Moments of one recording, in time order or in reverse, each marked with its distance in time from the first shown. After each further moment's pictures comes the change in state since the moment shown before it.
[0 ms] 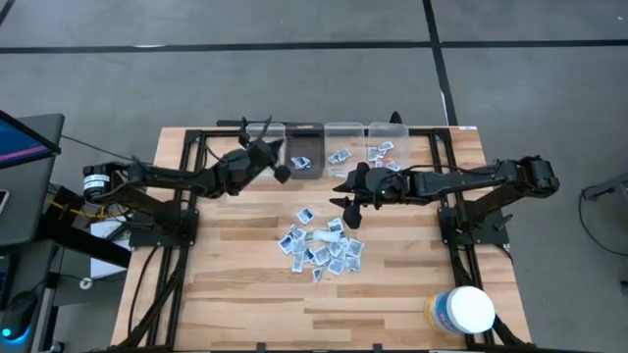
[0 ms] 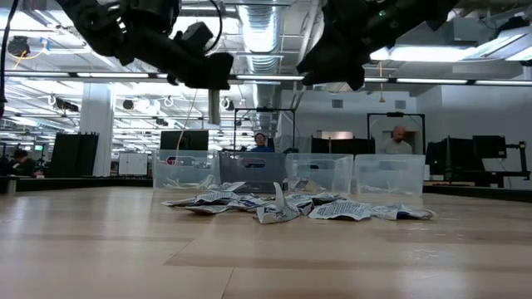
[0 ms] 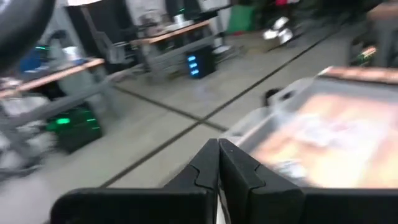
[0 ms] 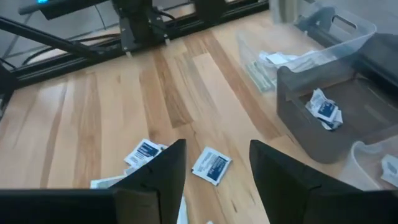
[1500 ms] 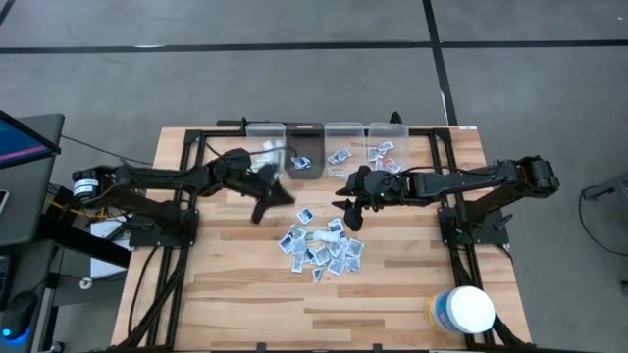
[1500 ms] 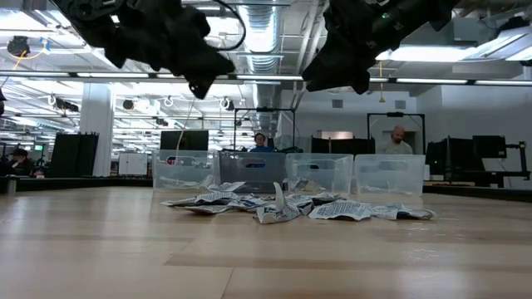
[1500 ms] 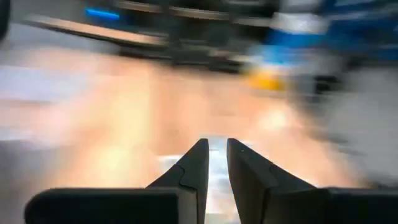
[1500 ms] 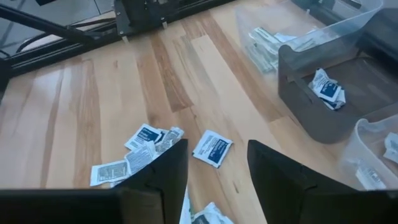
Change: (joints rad) left arm 0.028 -0.098 0.000 -0.304 1.112 -0.243; right arm 0.009 0.000 0.000 -0.057 -0.002 0.036
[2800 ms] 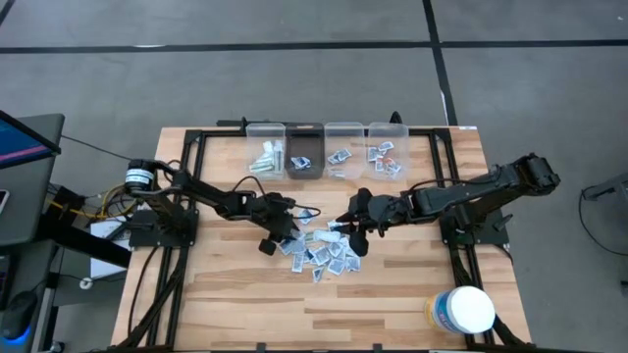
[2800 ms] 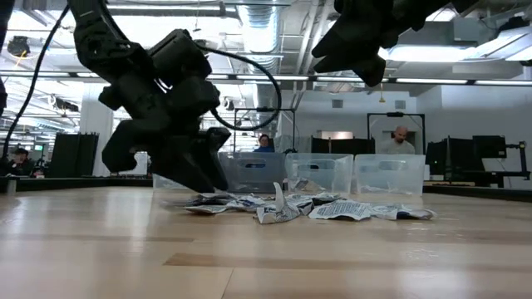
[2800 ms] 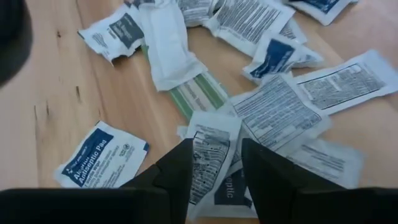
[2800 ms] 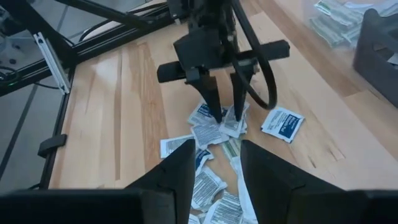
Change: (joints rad) left arm -0.254 0.448 0.000 -0.019 -0.295 0.538; right arm 0.197 0.000 0.000 -0.007 0.021 0.158
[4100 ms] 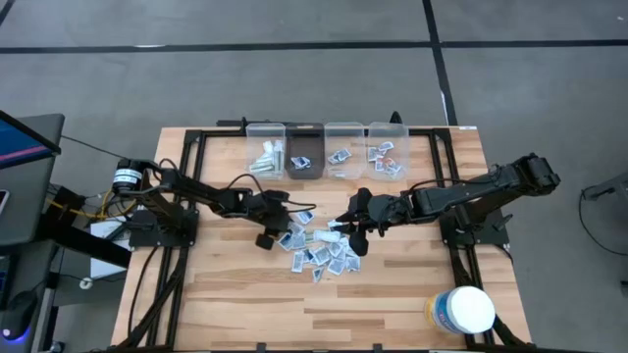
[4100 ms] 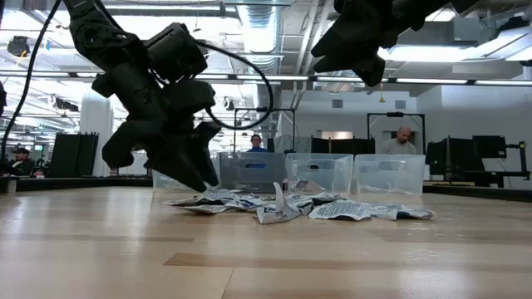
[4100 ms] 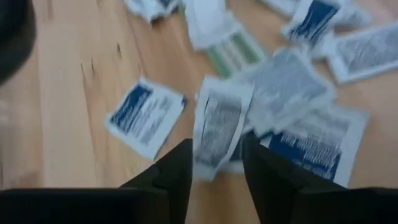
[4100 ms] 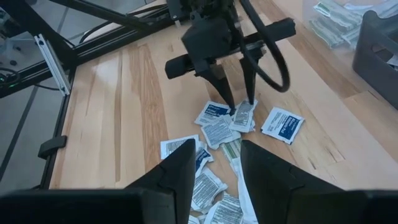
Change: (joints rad) left arm 0.010 -0.089 0.000 -0.151 -0.148 0.008; right arm 0.000 0.000 0.000 0.005 0.000 -0.001
